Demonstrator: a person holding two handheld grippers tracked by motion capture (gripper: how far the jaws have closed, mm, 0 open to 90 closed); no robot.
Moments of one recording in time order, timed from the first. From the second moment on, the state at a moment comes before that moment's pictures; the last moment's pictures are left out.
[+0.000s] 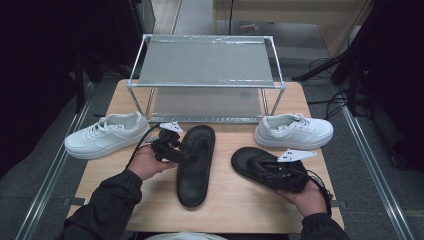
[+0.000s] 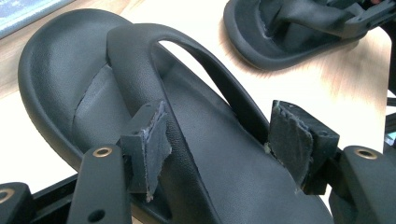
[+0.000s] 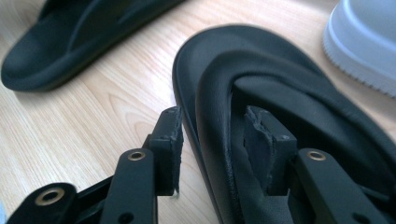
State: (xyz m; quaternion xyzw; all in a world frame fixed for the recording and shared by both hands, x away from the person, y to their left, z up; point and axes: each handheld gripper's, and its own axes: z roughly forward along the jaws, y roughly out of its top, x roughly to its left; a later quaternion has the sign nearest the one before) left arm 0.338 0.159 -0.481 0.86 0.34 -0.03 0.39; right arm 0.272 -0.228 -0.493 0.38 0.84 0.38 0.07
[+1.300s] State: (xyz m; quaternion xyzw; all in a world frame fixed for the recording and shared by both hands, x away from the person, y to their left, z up) left arm 0.324 0.172 -0.472 0.85 0.34 0.00 0.41; right arm 0.292 -0.173 -0.476 0.43 0.81 0.39 0.05
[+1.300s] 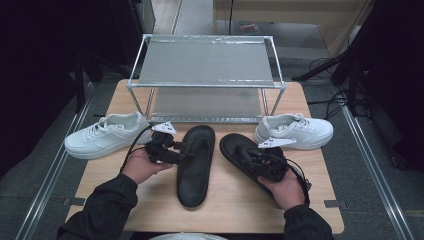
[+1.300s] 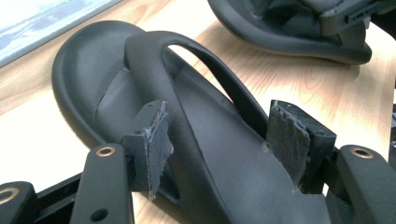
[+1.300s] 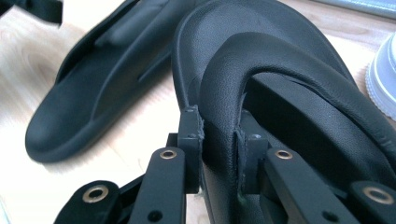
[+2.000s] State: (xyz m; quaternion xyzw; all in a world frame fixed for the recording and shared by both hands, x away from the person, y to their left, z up) left arm 0.305 0.193 -0.477 0.84 0.36 0.01 0.40; right arm 0.330 -0.141 -0.487 0.47 0.80 0.38 0.06
